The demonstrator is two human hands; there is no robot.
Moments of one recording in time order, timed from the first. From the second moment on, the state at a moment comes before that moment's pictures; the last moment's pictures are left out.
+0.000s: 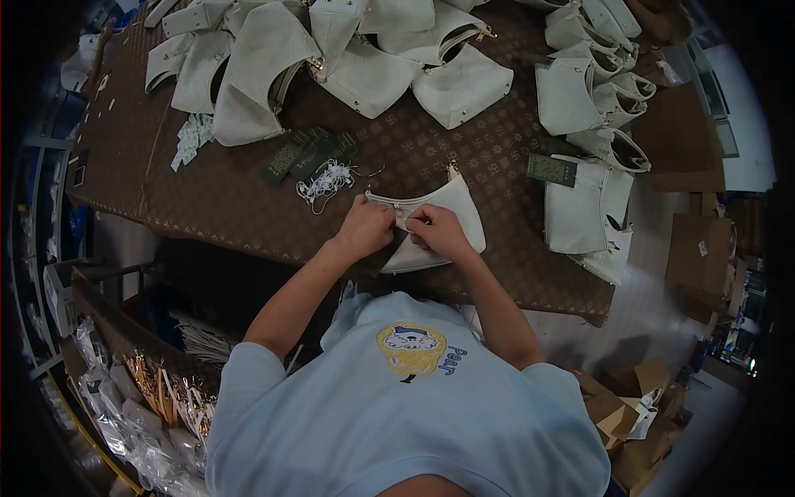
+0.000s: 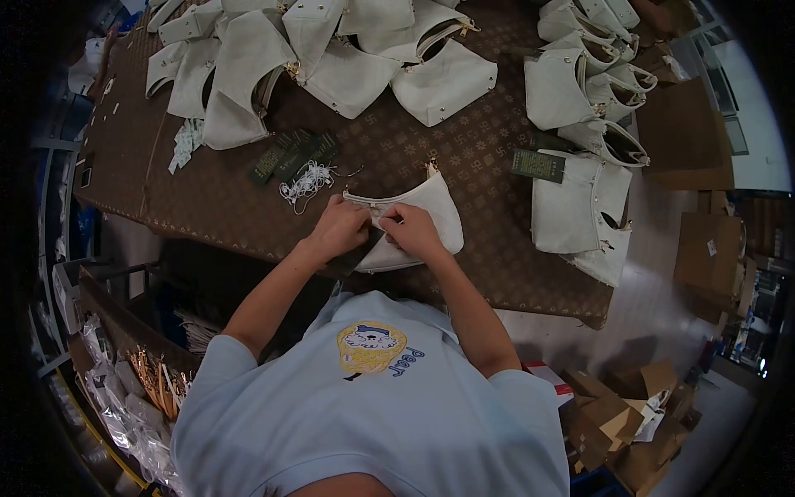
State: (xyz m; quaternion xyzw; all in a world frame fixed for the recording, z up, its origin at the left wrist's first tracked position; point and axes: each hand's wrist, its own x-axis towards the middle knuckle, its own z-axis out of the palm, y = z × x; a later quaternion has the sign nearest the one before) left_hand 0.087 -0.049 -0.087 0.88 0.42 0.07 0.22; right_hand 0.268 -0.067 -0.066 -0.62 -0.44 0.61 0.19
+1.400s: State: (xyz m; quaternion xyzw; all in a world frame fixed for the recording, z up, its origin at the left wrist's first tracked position) left_hand 0.064 -0.067 -0.079 0.71 0.47 0.34 0.40; right_hand 0.247 -0.066 -0.059 -0.52 -0.79 0.24 0.24
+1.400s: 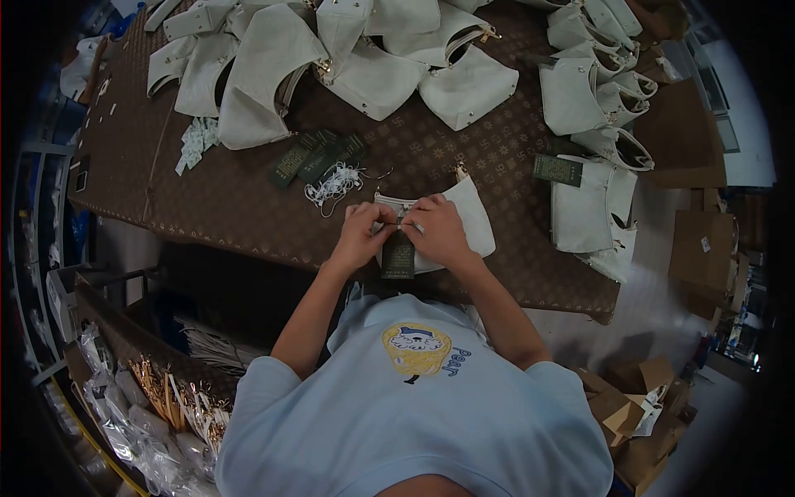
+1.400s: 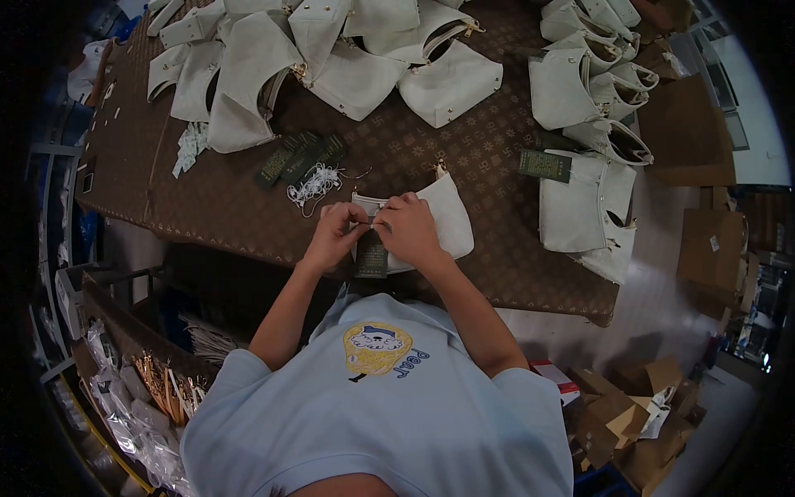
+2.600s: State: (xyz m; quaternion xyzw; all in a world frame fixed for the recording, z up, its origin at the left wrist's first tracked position) left_hand 0.106 -0.069 -0.025 0.41 0.45 0.39 0.69; right_hand 0.388 -0.129 -0.019 -0.60 -0.20 0.60 0.50
